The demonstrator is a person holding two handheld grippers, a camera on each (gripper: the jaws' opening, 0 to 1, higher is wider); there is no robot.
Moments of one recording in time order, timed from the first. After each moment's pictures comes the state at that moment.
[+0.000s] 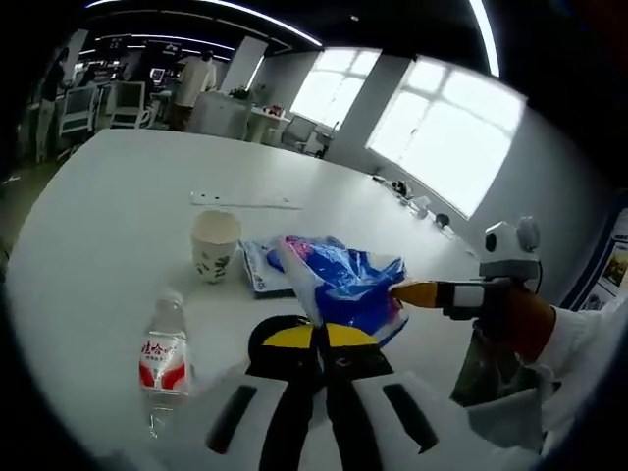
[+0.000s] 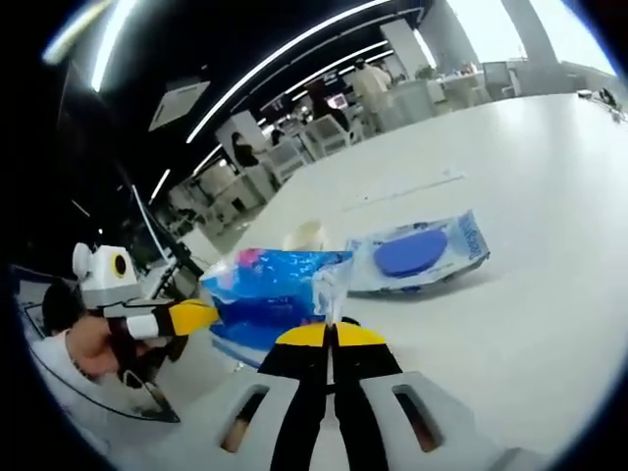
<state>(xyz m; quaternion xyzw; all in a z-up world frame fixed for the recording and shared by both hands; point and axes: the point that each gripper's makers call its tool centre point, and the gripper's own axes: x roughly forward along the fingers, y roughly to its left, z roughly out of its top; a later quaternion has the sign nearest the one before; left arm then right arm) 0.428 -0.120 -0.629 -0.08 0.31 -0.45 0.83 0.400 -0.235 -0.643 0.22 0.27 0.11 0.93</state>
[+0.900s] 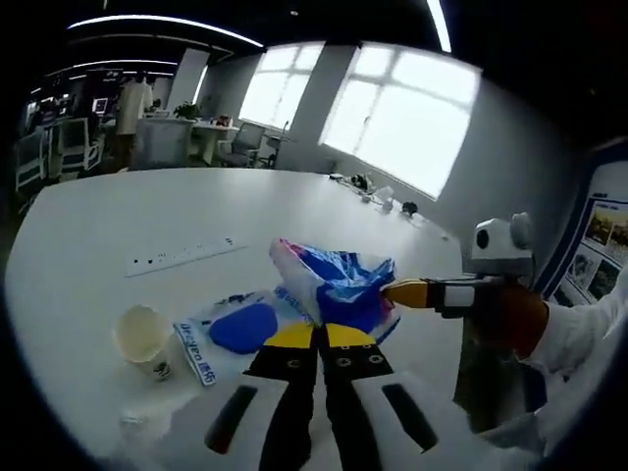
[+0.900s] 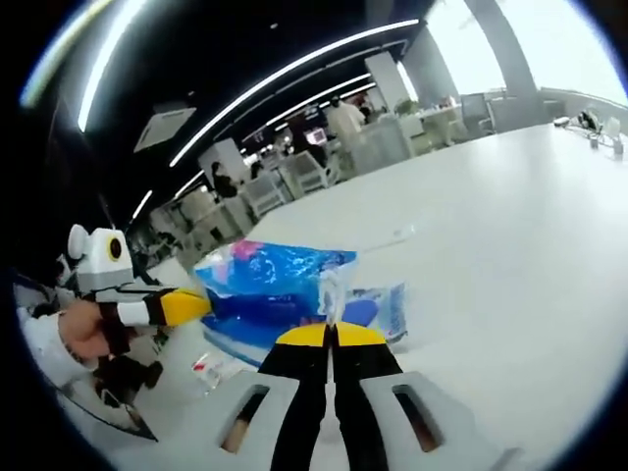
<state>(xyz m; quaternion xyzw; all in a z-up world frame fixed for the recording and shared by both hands) 0.458 -0.239 -0.581 -0.04 0.28 -0.54 0.80 0.413 -0.339 -0.594 0.20 0.22 0.04 0.95</state>
